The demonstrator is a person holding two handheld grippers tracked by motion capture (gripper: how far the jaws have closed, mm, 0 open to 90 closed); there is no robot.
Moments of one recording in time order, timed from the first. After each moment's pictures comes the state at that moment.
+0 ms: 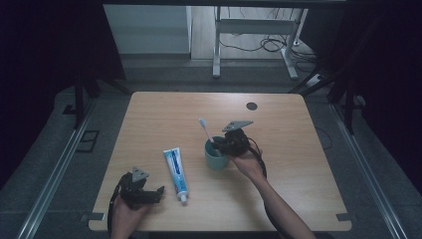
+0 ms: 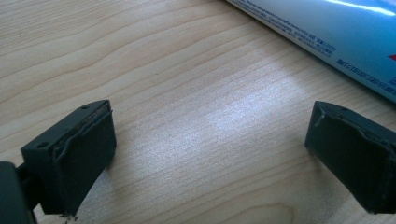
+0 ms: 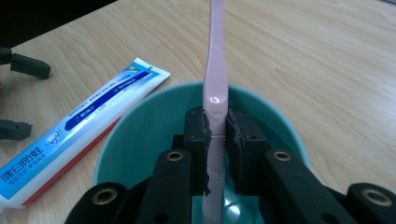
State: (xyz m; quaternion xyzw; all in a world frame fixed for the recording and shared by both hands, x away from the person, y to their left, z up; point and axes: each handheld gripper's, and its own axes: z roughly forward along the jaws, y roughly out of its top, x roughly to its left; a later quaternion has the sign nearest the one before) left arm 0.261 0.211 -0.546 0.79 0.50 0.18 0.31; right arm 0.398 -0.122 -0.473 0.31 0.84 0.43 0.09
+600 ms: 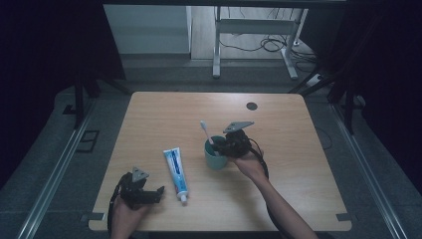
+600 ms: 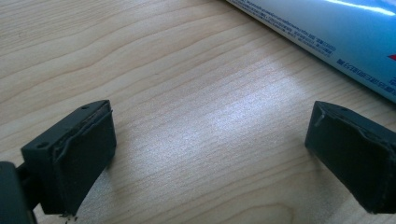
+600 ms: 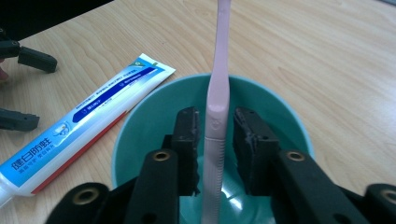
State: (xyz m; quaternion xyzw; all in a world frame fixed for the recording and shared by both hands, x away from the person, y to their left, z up) left arm 0.261 0.211 -0.546 0.79 0.50 0.18 0.31; right arm 0.392 -0.125 -0.467 0.30 0.85 0.43 0.09
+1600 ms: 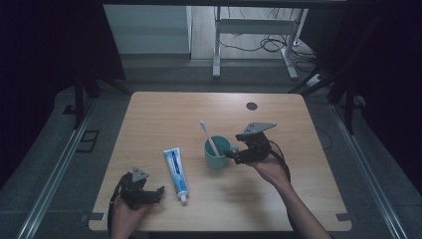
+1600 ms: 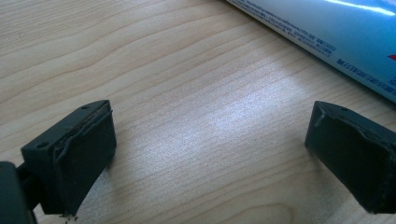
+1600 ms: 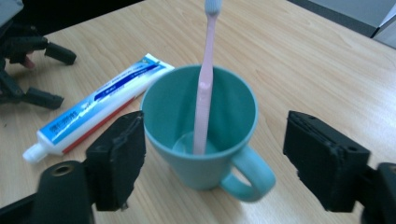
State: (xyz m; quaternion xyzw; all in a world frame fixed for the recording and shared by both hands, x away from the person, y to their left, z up) left arm 0.261 0.211 -0.546 0.79 0.50 0.18 0.31; right arm 0.364 -0.172 -0.433 0.28 0.85 0.44 0.12
